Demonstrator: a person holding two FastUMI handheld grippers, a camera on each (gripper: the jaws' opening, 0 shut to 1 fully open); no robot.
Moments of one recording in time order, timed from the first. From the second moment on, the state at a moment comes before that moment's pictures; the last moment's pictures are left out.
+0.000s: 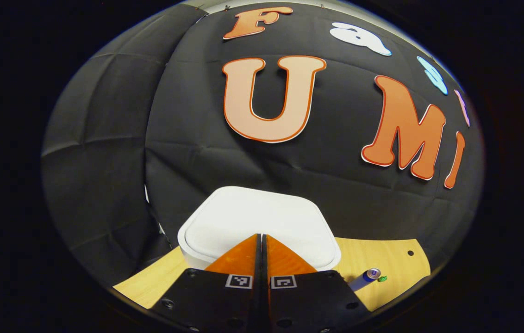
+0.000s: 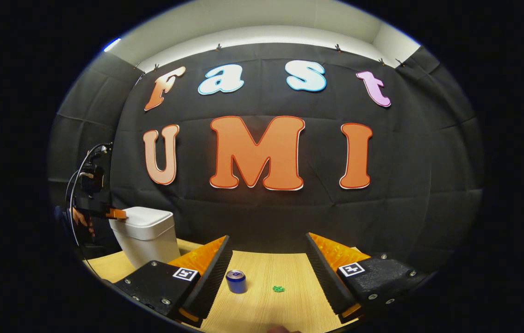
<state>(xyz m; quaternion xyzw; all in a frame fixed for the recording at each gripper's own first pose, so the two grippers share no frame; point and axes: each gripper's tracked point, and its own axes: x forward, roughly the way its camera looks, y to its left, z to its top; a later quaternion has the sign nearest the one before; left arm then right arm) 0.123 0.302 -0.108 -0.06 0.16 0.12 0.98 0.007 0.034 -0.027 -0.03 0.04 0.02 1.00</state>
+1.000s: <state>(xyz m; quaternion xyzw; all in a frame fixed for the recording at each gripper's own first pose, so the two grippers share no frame) 0.061 0.219 0.012 0.02 0.02 0.11 0.99 0.030 0.008 -0.078 -0.04 0.09 0.01 1.00</state>
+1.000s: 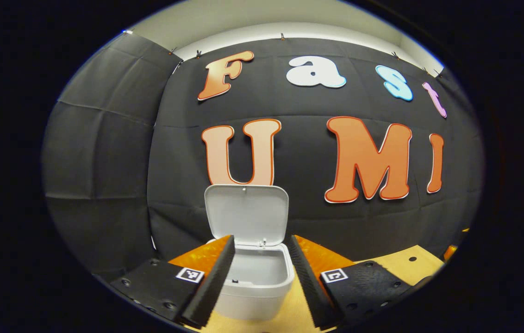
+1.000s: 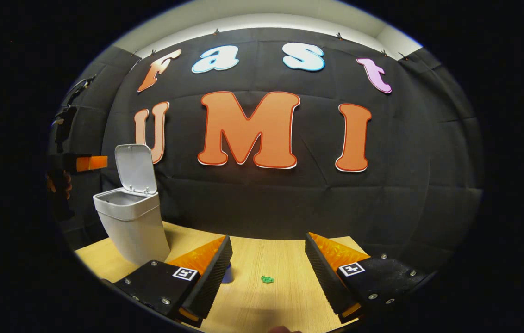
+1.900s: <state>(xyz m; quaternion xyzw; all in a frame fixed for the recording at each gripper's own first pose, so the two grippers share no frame) -0.007 0.108 -0.042 0.09 0.10 0.07 0.99 0.152 -0.009 -0.376 -0.04 0.33 0.00 0.94</state>
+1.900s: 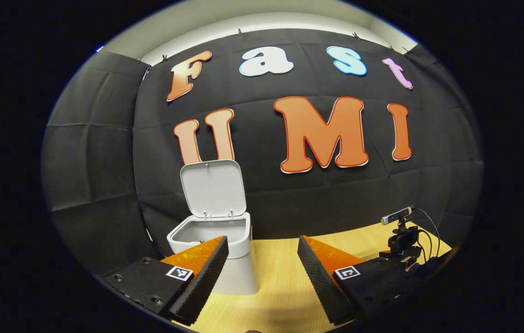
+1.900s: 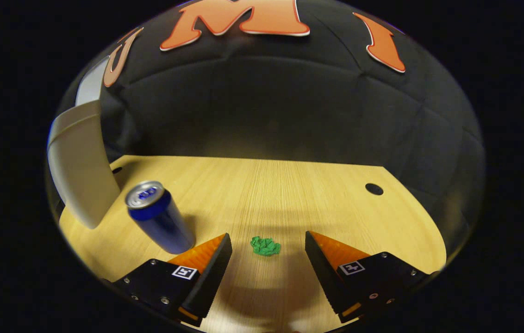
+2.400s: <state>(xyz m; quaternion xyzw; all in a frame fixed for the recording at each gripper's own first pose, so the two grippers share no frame) 0.008 0.084 -0.069 0.10 0.15 0.06 0.98 0.155 -0.002 -0.417 -0.04 0.37 0.00 0.93</state>
